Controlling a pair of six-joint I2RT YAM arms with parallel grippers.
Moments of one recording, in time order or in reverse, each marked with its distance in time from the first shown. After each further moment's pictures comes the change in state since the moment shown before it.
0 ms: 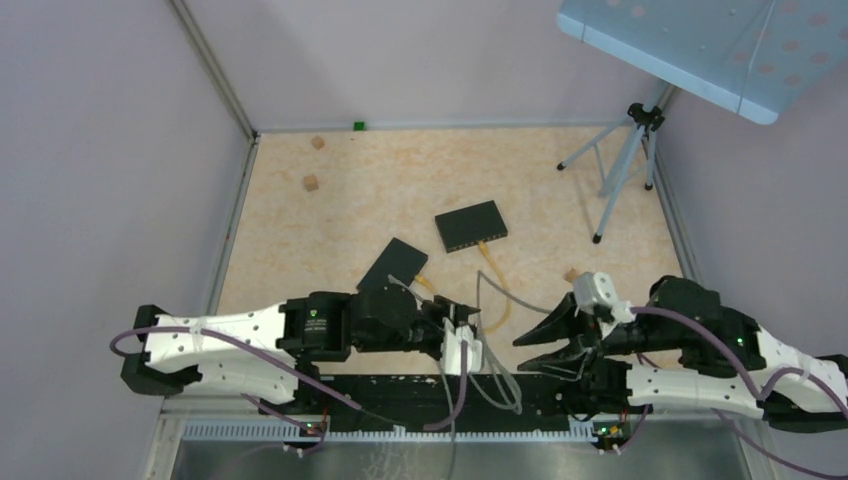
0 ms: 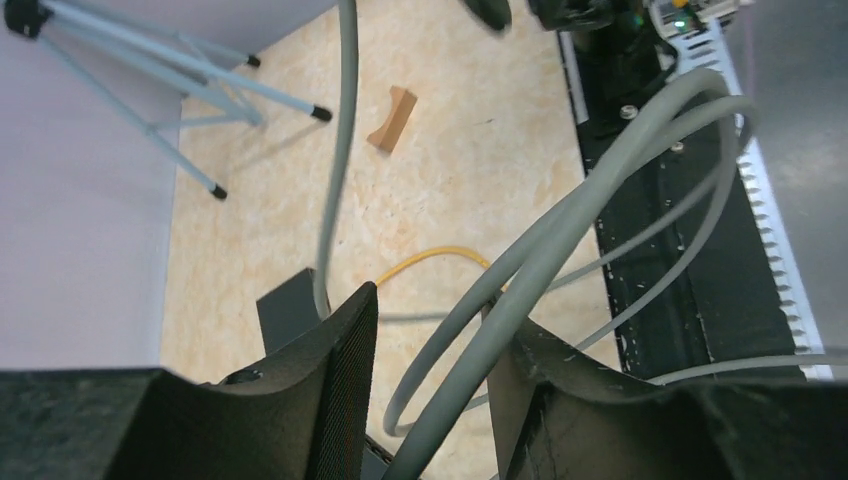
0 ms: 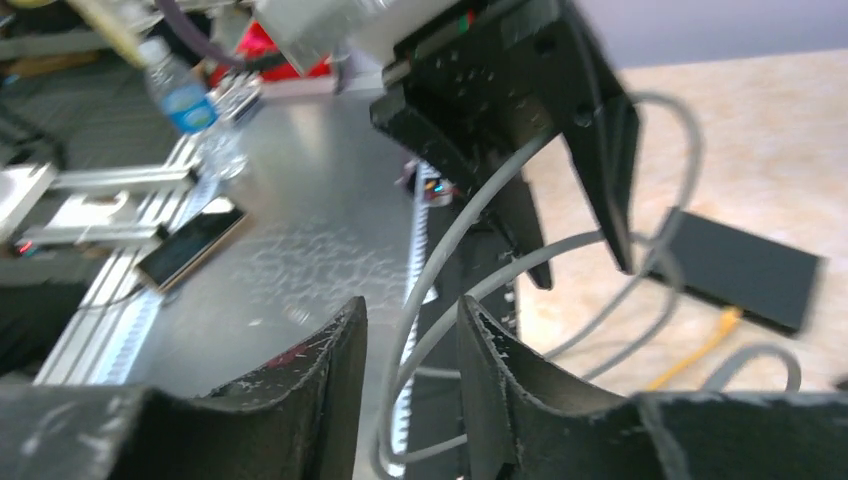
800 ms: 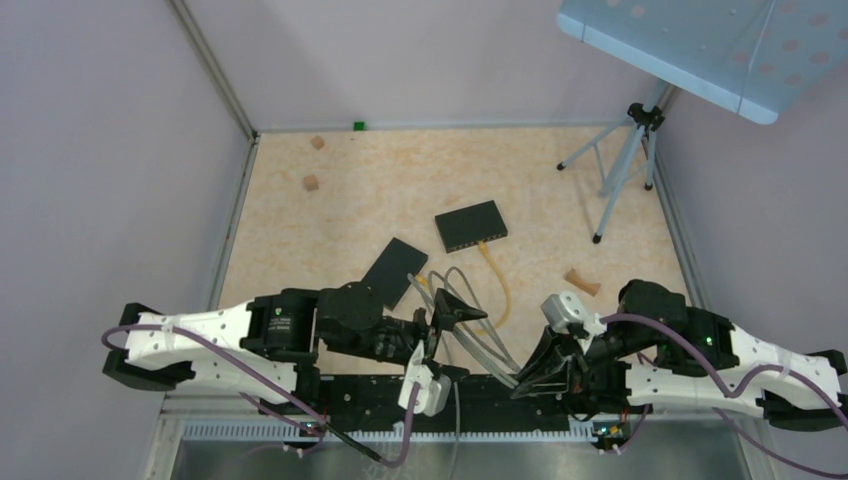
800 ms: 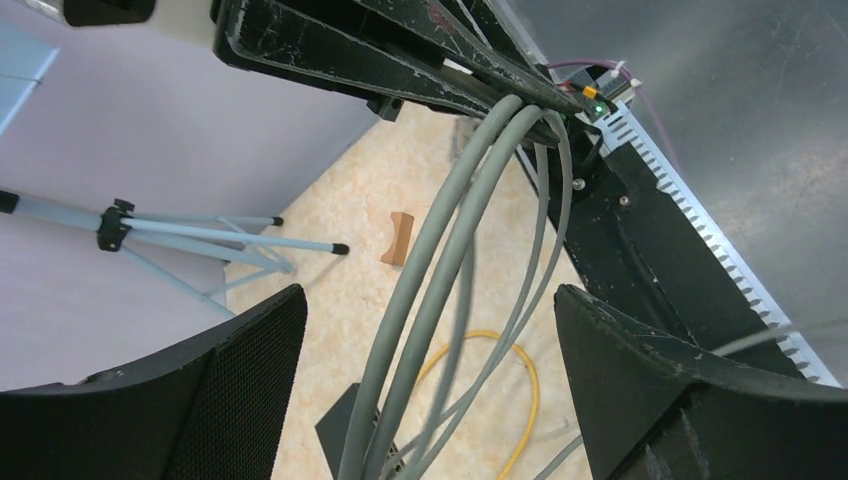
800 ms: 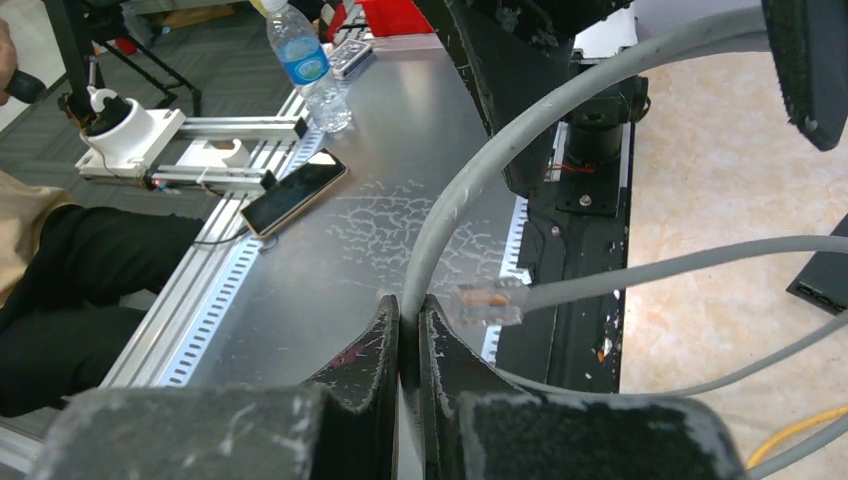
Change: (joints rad) left arm -0.044 -0.063 0.095 -0.039 0.206 0.170; right arm 0.000 0.018 -0.071 0.074 -0.191 0.060
